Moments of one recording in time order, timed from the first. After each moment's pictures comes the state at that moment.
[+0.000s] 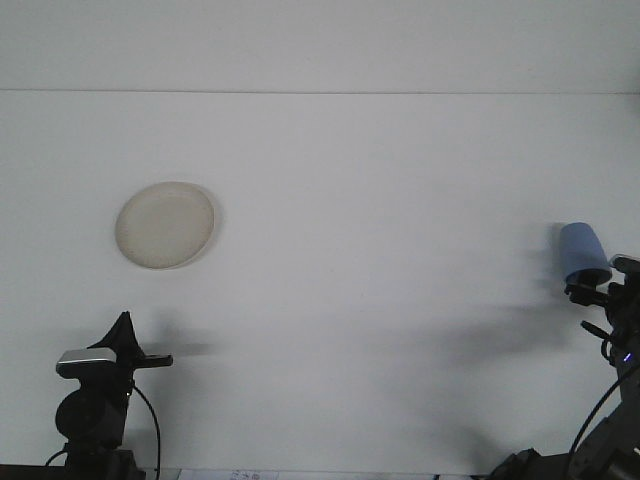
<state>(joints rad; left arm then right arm) -0.02 0.00 0.03 0.00 -0.13 0.00 -0.70 1.49 0.75 0.10 -0.24 -0.21</state>
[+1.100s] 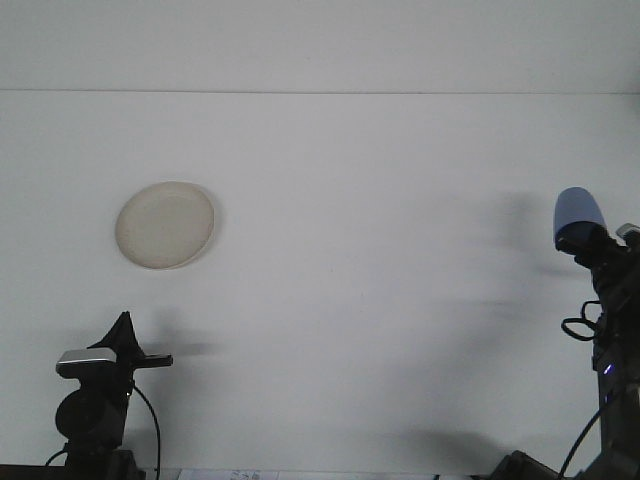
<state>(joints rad) -0.02 0.00 0.03 0.00 -0.13 0.00 -0.52 1.27 0.75 0.21 -0.33 0.24</state>
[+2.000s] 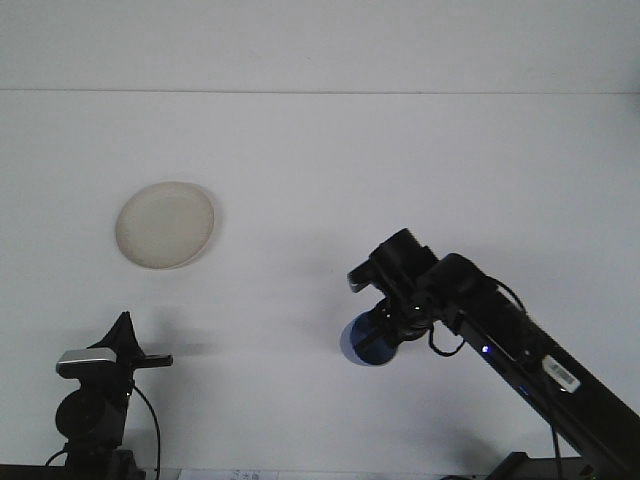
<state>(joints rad) -0.02 0.00 0.03 0.00 -0.13 0.00 0.67 1.46 1.38 -1.24 -0.13 0.07</state>
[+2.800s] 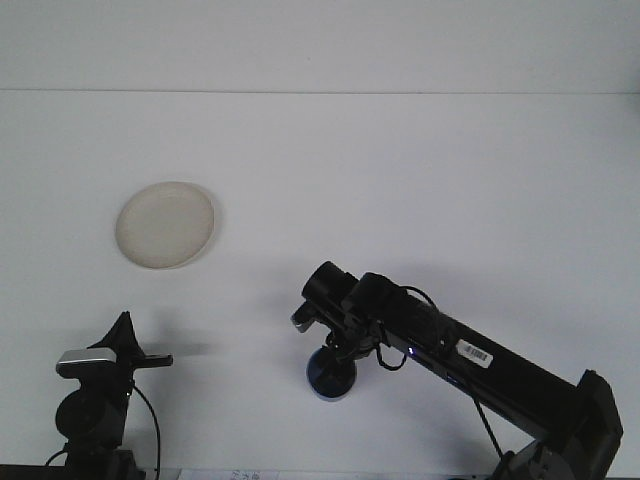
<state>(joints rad) -0.02 0.00 0.03 0.00 -0.13 0.00 0.88 1.66 1.38 -1.18 -0.13 0.06</state>
